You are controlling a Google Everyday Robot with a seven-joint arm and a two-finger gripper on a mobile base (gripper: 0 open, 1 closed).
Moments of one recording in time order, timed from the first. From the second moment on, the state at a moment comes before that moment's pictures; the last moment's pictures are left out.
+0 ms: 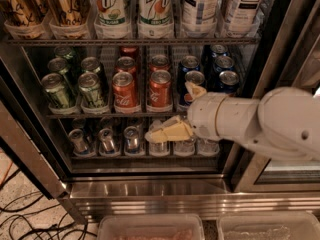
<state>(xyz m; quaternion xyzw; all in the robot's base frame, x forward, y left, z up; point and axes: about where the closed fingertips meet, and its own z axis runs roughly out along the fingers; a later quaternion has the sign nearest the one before) 0.520 -0.035 0.870 -0.43 0.71 0.17 0.53</state>
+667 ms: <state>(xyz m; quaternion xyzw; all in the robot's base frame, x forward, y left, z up) 0.524 -0.051 0.825 -0.25 0.75 0.21 0.58</state>
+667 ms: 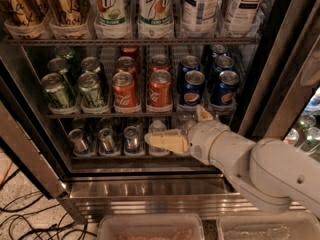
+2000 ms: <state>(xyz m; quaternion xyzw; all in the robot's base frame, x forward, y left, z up) 0.524 -0.001 0.829 -0.31 0.71 0.21 0.60</state>
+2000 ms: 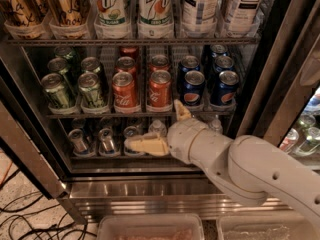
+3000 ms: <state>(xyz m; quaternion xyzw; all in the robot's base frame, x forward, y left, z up) 0.516 0.050 0.800 -0.36 0.68 0.22 0.59</state>
